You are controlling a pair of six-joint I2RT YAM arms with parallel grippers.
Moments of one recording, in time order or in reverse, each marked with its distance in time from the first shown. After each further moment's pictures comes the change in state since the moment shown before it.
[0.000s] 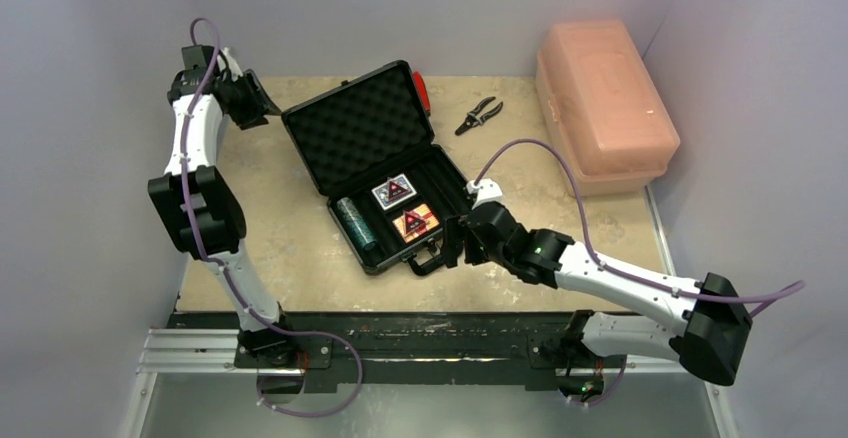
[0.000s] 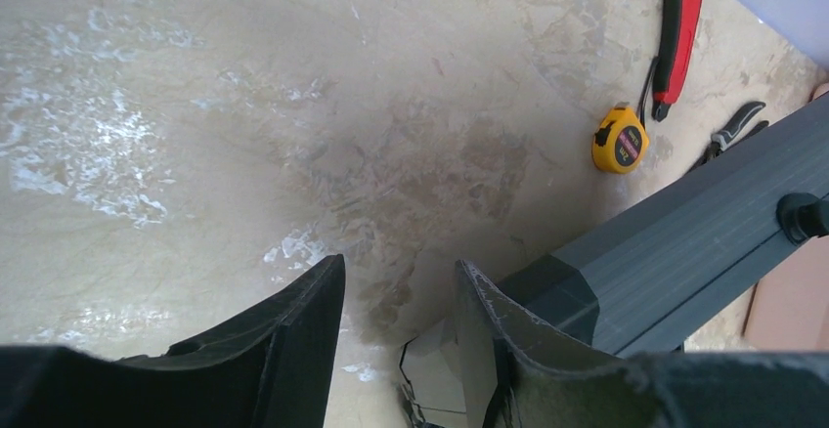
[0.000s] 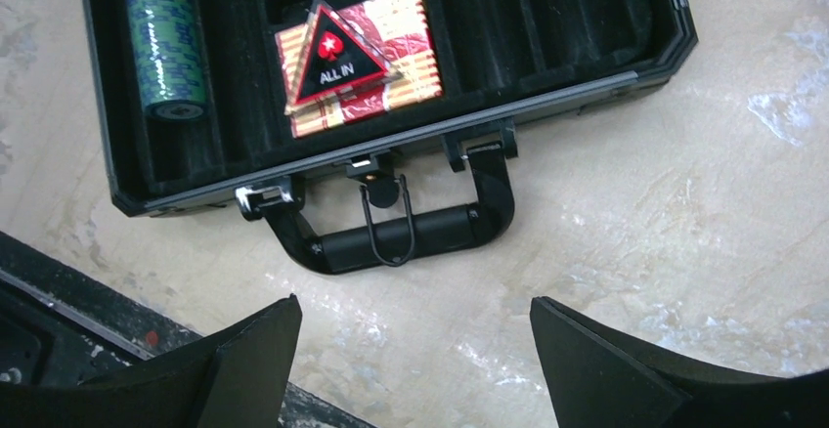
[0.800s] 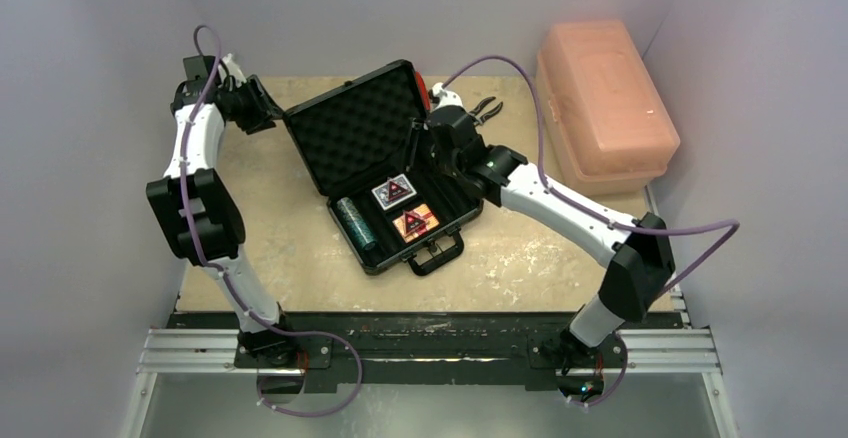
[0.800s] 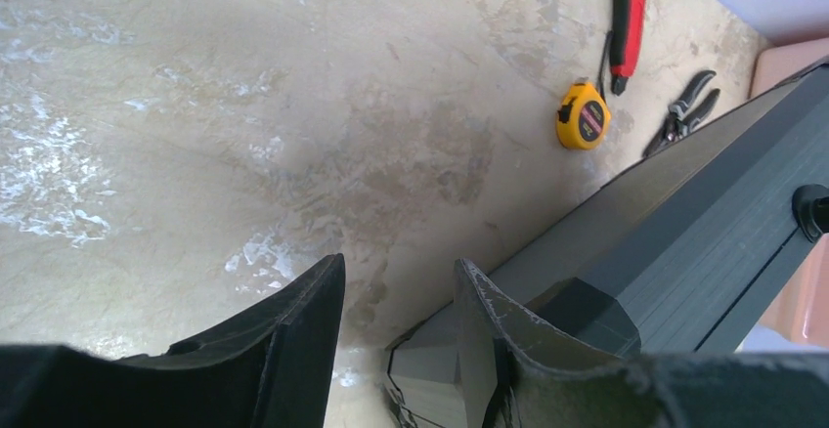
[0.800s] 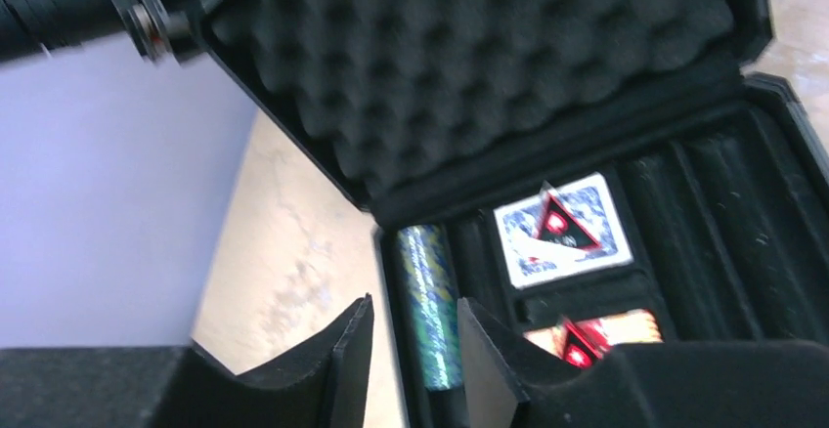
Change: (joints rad) left arm 0.003 -0.032 -0.129 0.110 0.119 0.000; right arm -0.147 0.468 0.668 0.077 -0.179 0.098
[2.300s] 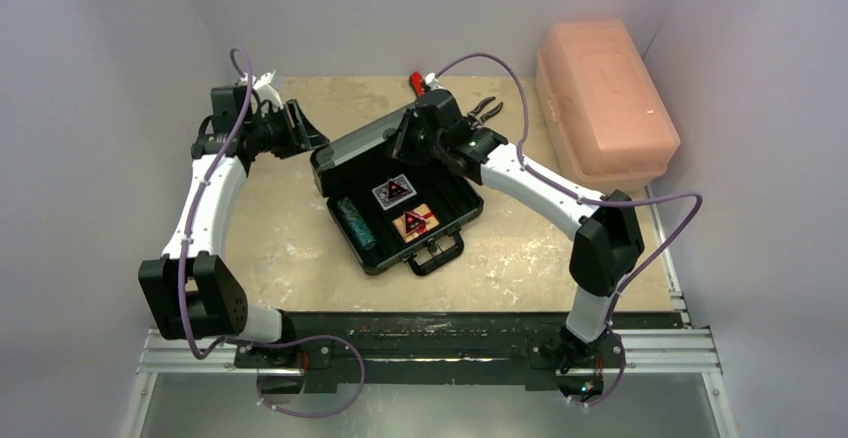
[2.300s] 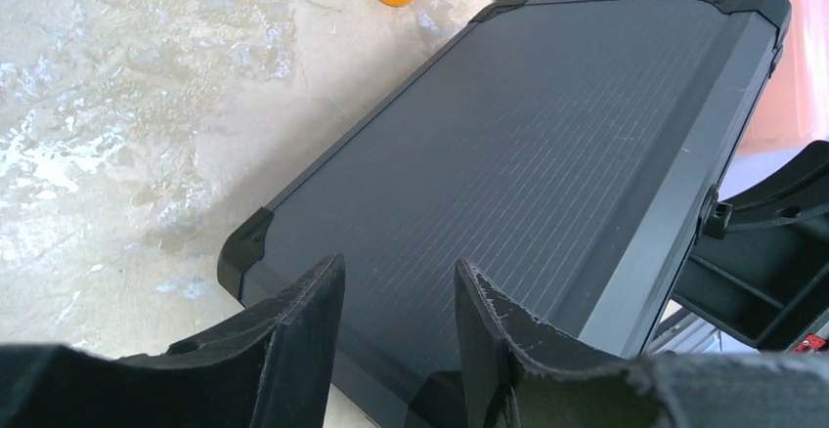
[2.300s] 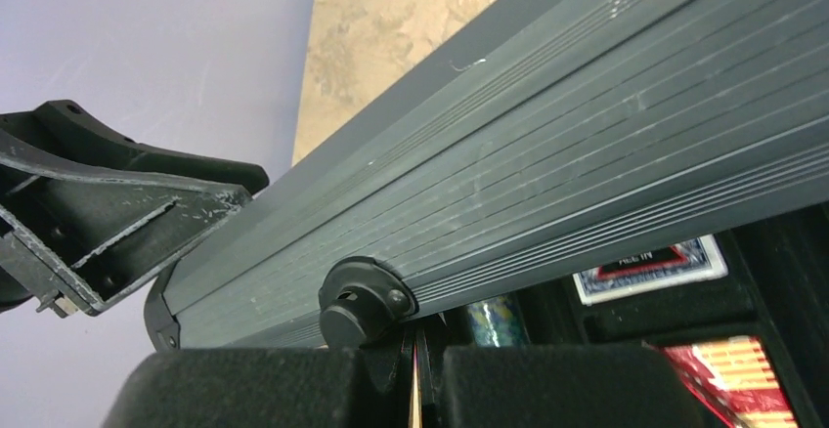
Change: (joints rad) left arm -0.187 -0.494 -0.434 0.086 0.100 0.006; right arm -0.063 0.222 0.214 -0.008 -0.148 0.180
